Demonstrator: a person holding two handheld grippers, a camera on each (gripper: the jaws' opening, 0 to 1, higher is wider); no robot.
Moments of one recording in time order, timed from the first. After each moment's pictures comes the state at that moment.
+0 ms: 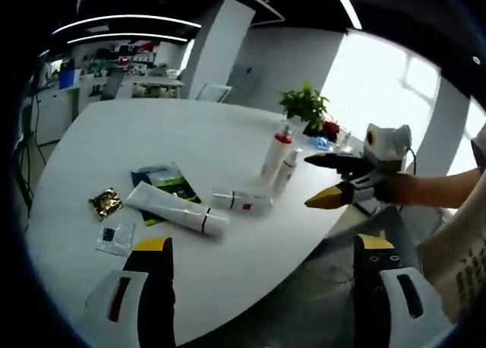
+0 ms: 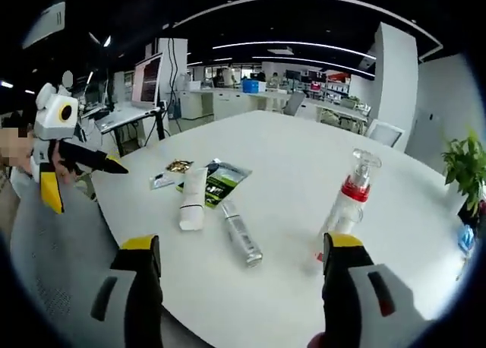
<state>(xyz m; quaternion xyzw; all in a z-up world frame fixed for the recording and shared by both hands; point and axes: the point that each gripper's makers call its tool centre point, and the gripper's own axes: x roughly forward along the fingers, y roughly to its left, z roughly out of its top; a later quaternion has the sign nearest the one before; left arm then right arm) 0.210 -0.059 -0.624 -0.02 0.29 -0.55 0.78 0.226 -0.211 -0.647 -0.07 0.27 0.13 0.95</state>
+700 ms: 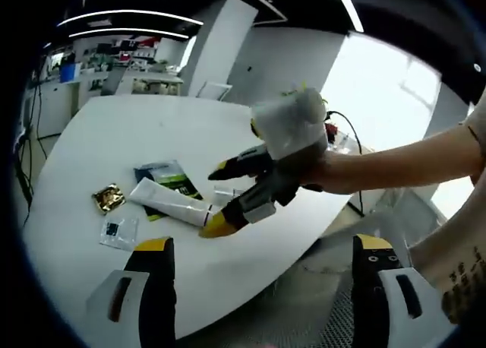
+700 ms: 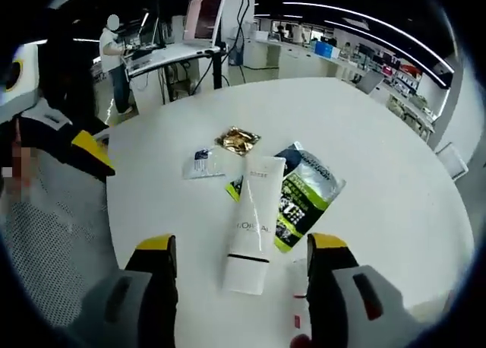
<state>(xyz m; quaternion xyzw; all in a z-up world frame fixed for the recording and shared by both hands) 0.213 -0.045 -0.624 -0.03 0.30 -0.55 0.78 0.328 -0.097 -0.707 -0.15 0.38 0.26 0.87</state>
